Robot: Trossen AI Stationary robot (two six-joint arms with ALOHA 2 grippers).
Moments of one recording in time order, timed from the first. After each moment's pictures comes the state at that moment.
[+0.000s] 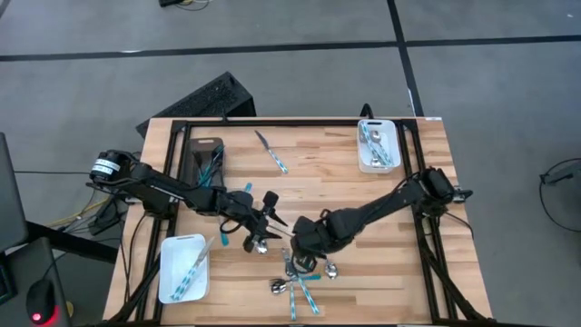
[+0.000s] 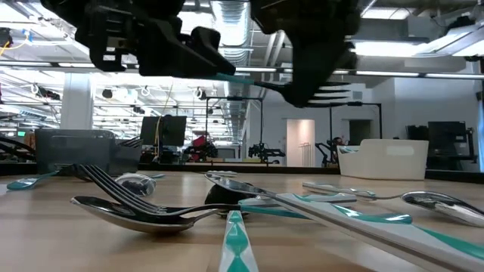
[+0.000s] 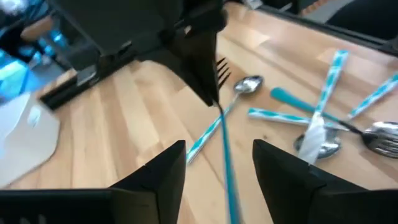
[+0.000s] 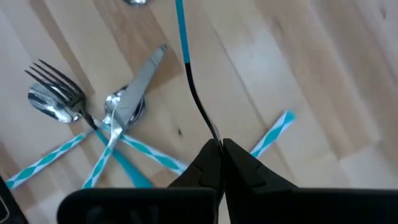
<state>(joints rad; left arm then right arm) -0.16 1.49 0.69 0.36 0.11 0.44 0.36 1.96 1.62 -0.93 0.16 0.85</state>
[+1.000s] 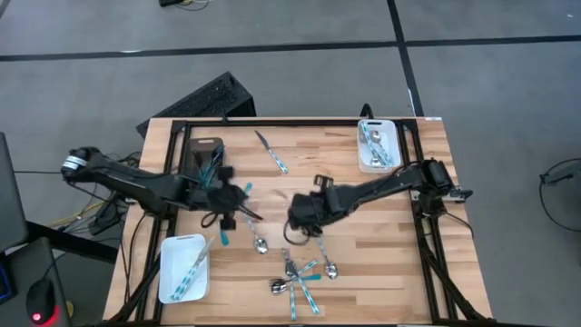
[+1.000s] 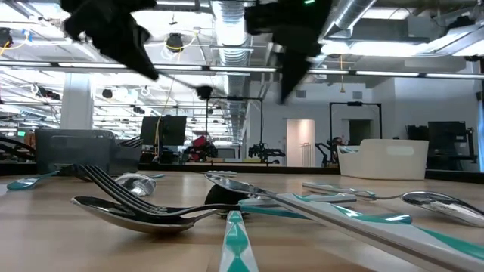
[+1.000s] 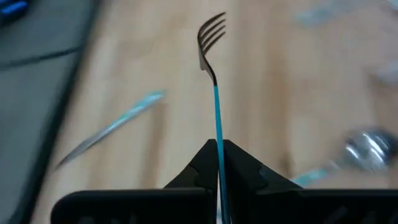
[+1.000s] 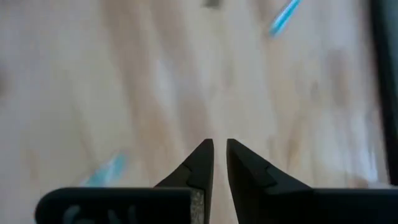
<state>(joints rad) -0.21 1.10 0.81 -0.58 -0.47 -0.06 0.20 1.92 1.64 -1.07 0.50 0.38</state>
